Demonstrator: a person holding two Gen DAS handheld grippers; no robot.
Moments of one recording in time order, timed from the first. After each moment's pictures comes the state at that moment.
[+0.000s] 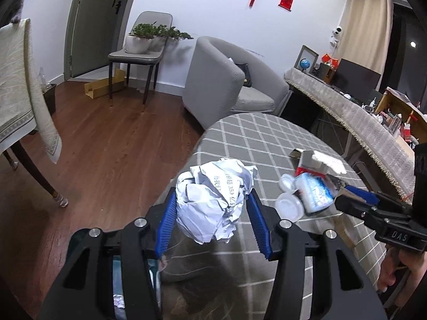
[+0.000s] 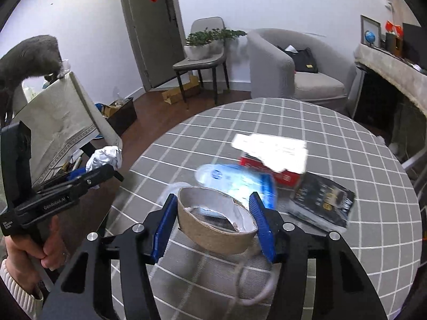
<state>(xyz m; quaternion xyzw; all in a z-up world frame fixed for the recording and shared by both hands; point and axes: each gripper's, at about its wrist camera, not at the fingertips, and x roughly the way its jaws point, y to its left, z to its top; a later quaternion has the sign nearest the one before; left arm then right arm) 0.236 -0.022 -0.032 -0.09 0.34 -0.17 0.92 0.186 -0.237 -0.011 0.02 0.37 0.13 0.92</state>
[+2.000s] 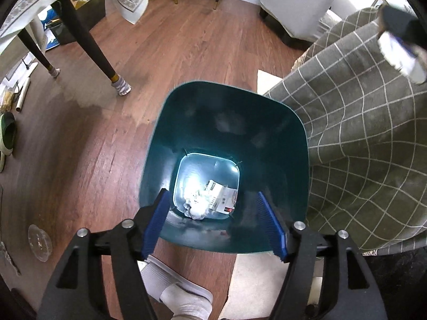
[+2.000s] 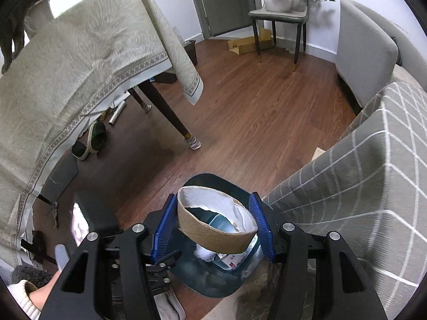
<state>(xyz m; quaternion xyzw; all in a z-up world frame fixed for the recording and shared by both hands) 0.203 0.144 -0.209 -0.07 0.57 -0.05 0.82 0.228 0.022 -0.095 -0.03 0.47 0.26 0.84</state>
